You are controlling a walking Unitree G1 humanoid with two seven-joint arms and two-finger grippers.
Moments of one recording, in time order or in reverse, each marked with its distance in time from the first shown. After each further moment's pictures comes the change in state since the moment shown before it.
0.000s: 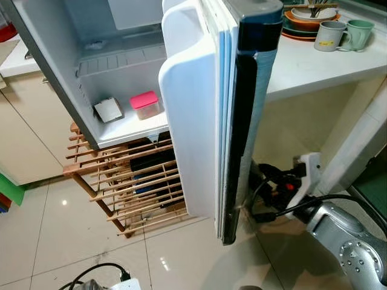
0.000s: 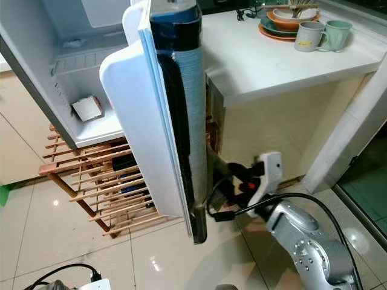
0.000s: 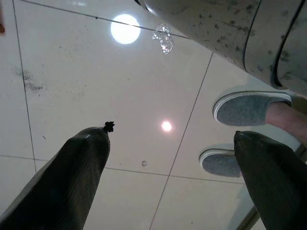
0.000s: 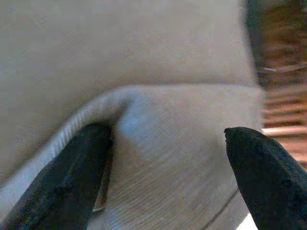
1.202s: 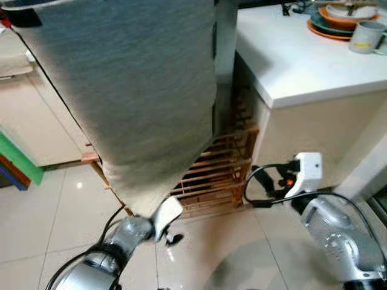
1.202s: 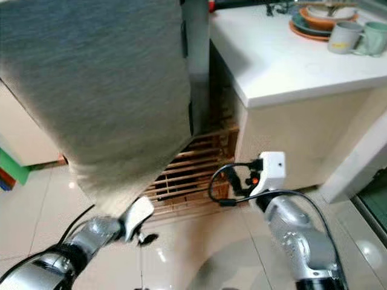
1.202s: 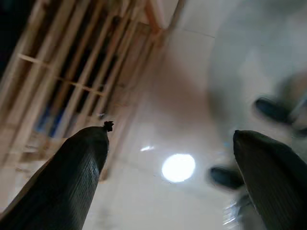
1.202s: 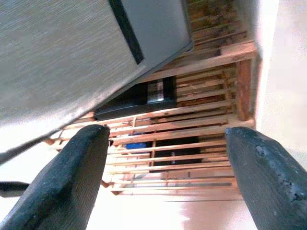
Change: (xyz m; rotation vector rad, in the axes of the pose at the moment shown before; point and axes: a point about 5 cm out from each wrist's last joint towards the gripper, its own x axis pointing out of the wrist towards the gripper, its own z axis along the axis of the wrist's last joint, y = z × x) left arm -0.076 0.082 0.151 0.066 -0.626 0.324; right arm 0.005 -0.061 -0.024 -0.078 0.037 -0.465
